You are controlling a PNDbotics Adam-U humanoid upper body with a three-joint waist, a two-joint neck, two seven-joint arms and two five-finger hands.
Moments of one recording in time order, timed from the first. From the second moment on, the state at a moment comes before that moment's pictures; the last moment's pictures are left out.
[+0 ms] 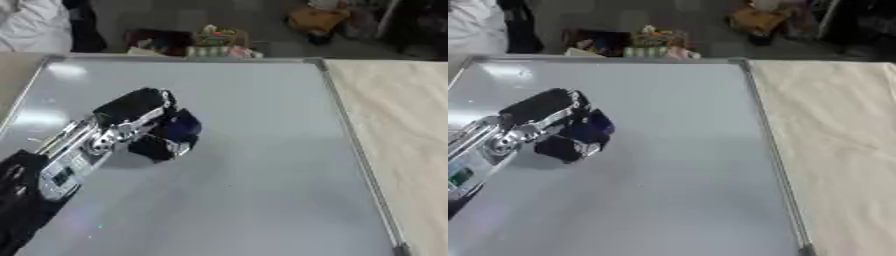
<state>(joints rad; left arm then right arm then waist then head) -1.03 0.62 -0.57 -1.37 -0.57 -0.04 -0.23 -0.38 -0.44 -0.20 -1.99 -0.04 -0.10 -0.48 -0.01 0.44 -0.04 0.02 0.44</state>
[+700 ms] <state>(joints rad) -0.97 0.67 -0.65 -1.53 -0.55 0.04 -0.14 -0.37 -0.44 -0.20 -1.99 -0.04 -0.10 -0.48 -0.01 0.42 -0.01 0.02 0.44</state>
